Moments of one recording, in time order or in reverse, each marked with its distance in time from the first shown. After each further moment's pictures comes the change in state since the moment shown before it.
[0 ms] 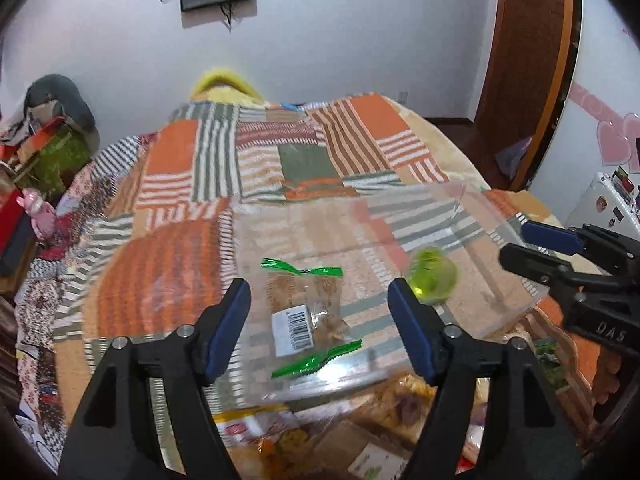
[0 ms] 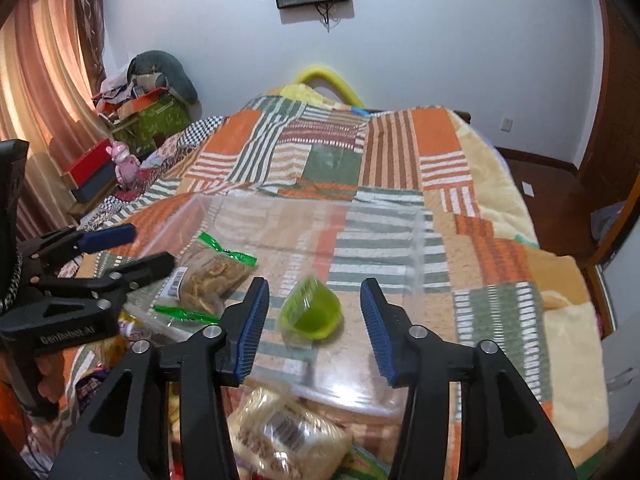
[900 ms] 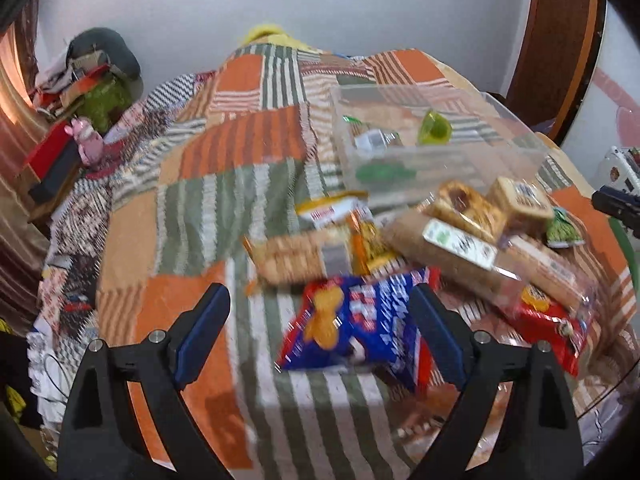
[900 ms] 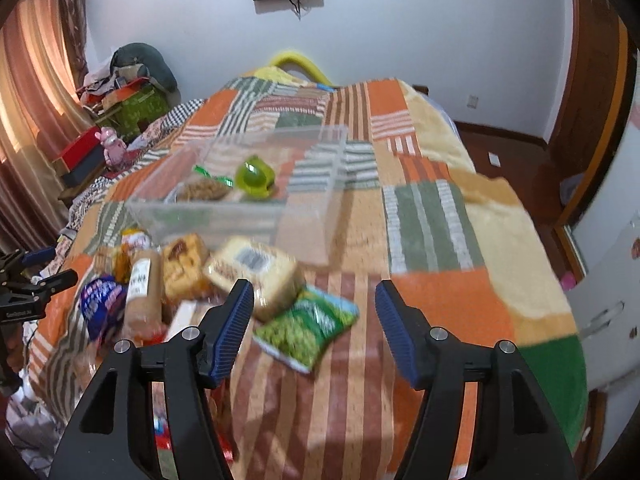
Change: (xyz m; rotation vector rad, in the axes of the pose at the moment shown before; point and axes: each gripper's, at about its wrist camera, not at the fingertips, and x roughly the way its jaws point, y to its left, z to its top) left arm -0.076 0.041 -0.140 -0.088 0.150 0.081; right arm -0.068 -0.020 -0.086 0.051 0.087 -0.087
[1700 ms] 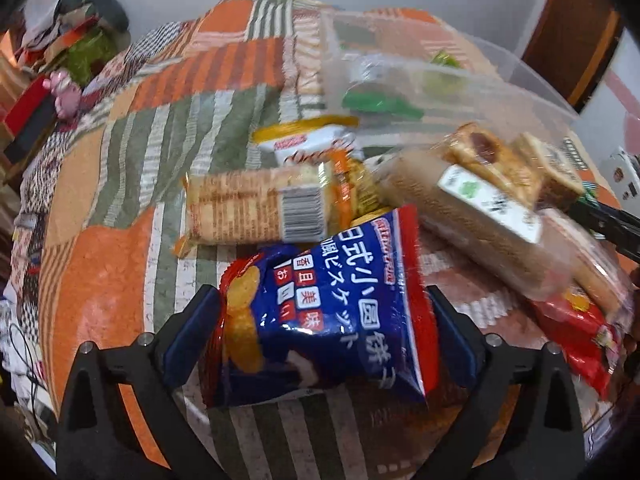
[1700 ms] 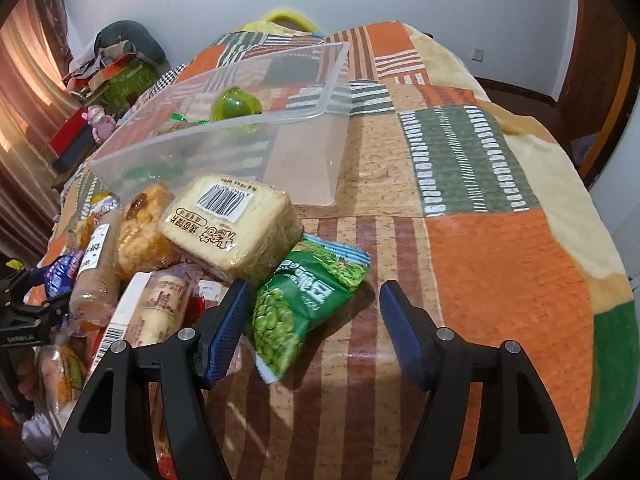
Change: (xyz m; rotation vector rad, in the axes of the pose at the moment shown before) left arm 0.072 -0.012 -0.015 -0.067 0.141 -0.037; right arm 0.056 0.003 -0.020 0.042 0.121 0.027
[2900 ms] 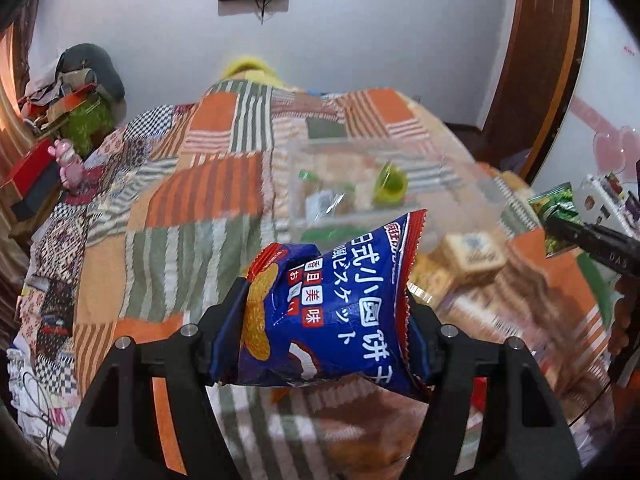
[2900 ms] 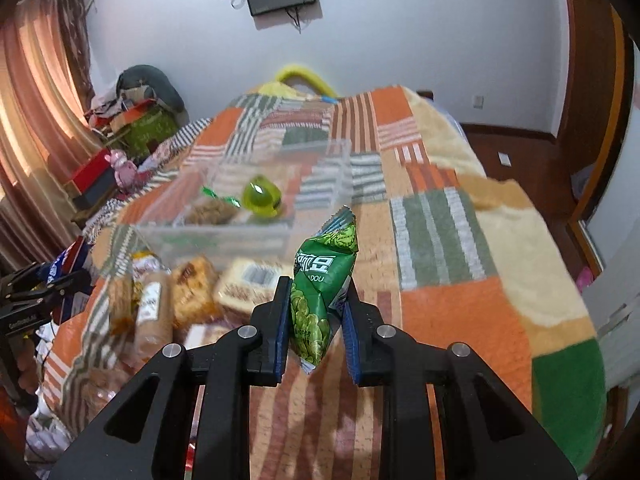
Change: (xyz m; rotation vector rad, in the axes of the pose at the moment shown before) left arm -0.101 -0.028 0.043 0.068 -0.278 -0.054; right arm -0.068 0.001 0.031 -0.014 -0.221 0.046
